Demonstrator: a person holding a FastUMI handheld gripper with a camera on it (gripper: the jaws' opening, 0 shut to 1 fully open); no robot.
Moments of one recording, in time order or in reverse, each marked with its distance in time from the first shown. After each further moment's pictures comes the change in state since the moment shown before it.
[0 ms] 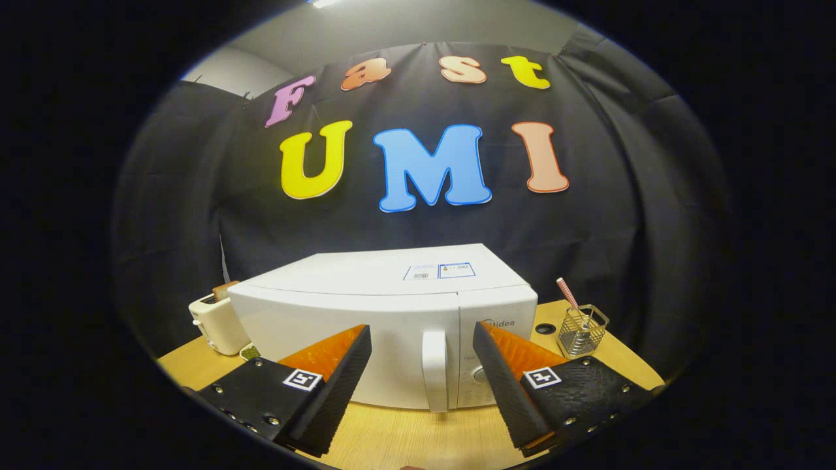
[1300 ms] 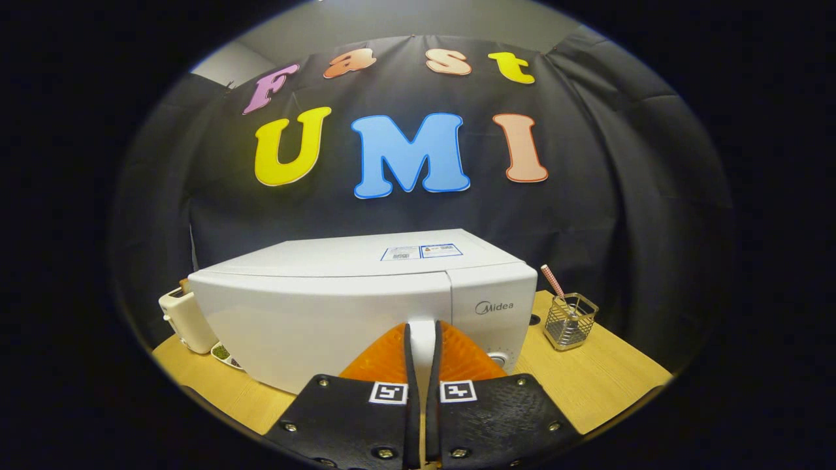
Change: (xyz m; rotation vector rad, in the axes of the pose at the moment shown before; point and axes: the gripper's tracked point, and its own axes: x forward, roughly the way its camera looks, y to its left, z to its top) arm 0.007 -0.008 -0.015 0.009 0.002 -0.117
